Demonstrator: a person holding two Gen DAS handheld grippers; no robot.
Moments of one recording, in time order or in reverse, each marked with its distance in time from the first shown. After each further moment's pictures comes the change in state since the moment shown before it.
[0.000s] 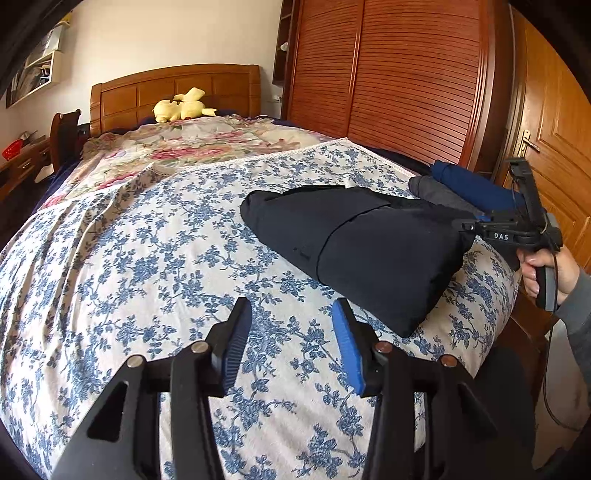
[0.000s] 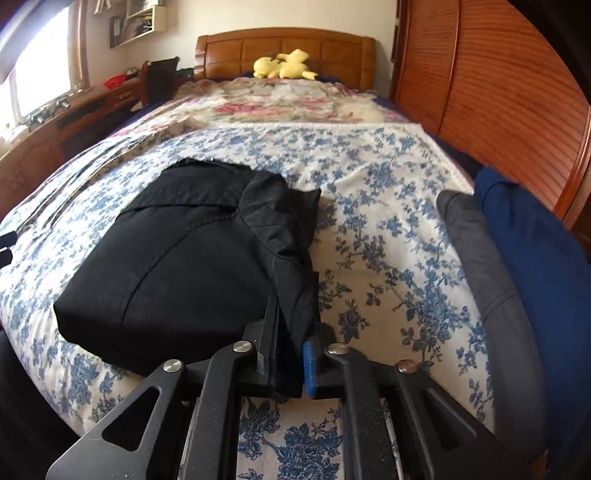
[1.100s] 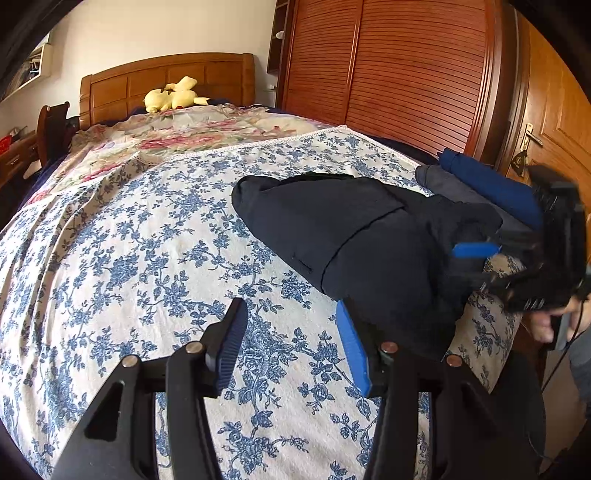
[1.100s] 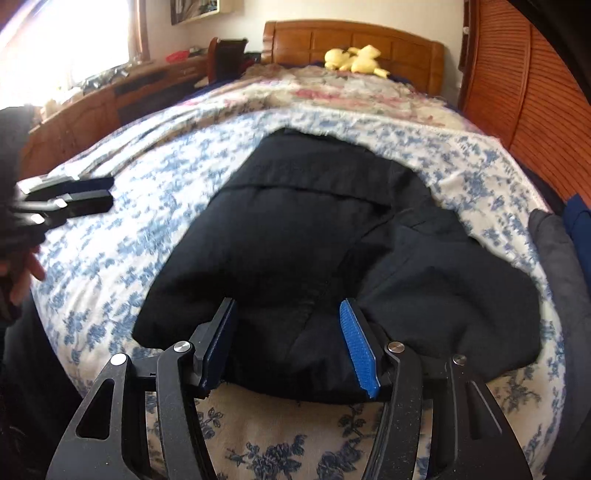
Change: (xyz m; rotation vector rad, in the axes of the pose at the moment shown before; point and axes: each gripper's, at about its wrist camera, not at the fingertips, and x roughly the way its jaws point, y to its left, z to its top) left arm 0.052 0.011 0.003 0.008 0.038 -0.028; right arm 0.022 0.083 -0.020 -0.131 0.011 0.209
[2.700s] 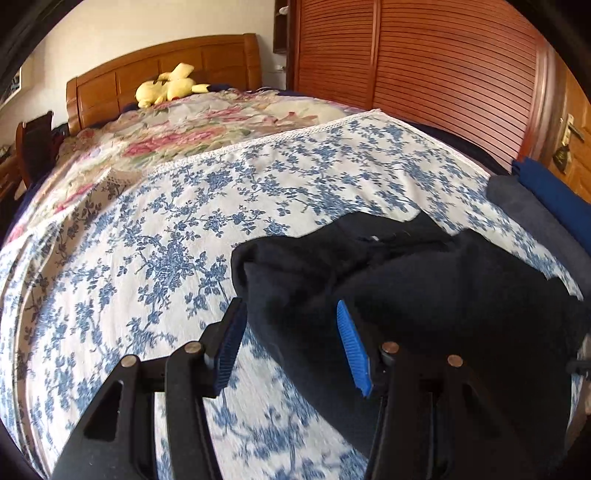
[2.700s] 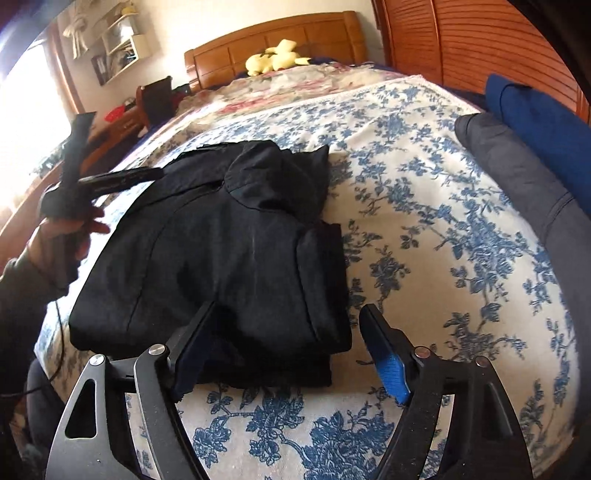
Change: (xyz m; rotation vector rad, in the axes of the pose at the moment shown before) left arm 0.172 0.037 0.117 0.020 0.084 0.072; right arm -0.002 -0.107 -0.040 0.332 -0.013 0.002
